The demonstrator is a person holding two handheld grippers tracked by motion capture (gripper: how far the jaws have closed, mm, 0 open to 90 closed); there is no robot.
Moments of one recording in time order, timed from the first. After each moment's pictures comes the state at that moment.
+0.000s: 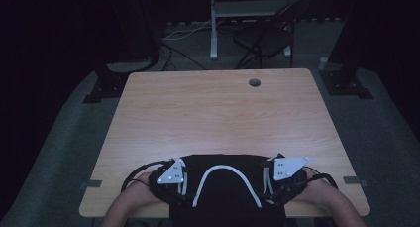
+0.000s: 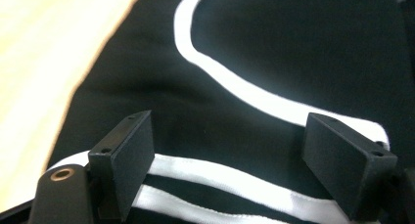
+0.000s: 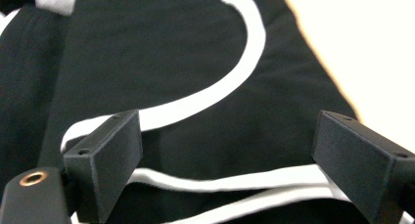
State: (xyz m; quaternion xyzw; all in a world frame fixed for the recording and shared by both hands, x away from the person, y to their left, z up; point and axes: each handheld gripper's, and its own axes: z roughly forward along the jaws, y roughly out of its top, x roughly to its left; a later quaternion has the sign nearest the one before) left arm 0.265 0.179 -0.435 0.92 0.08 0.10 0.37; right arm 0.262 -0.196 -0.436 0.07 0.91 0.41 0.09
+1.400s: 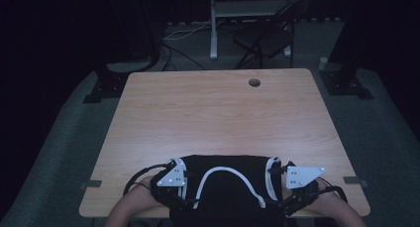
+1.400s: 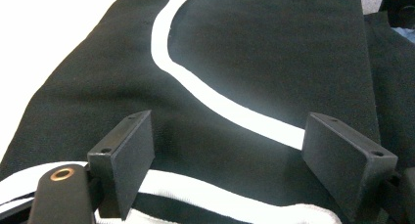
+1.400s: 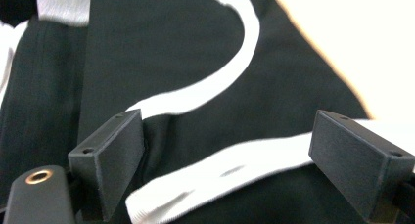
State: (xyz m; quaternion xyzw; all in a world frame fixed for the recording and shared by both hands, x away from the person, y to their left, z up) left arm 0.256 0.175 -0.436 0.92 0.09 0.07 0.38; right arm 0.239 -0.219 -0.442 0.11 0.89 0.43 0.10
